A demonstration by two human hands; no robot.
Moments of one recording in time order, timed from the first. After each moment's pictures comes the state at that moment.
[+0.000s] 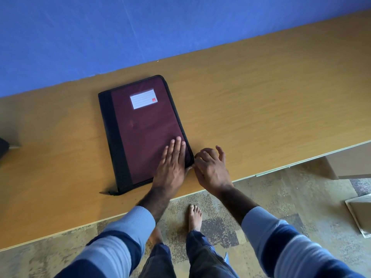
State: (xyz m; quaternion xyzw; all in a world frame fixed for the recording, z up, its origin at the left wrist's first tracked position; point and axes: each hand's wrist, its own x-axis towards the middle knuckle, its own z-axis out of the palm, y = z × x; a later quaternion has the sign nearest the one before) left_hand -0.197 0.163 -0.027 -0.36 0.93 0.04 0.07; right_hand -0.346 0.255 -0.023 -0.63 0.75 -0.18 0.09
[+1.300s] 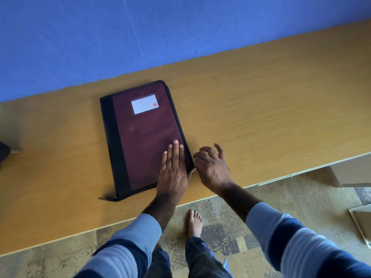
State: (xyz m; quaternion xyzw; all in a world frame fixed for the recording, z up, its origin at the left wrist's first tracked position) left_hand -0.214 0.168 -0.022 -0.43 0.90 0.04 0.06; right_hand -0.369 0.231 -0.025 -0.68 0.71 -0.17 0.05
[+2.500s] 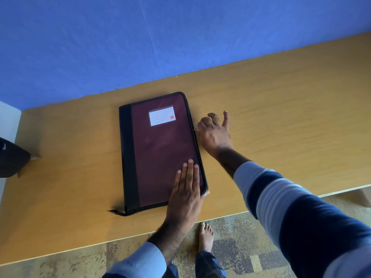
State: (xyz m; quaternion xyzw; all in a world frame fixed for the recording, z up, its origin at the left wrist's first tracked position) left_hand -0.199 0.178 -0.015 -0.41 0.91 0.05 0.06; right_hand -0.398 0.079 -0.020 -0.64 0.77 -0.06 0.00
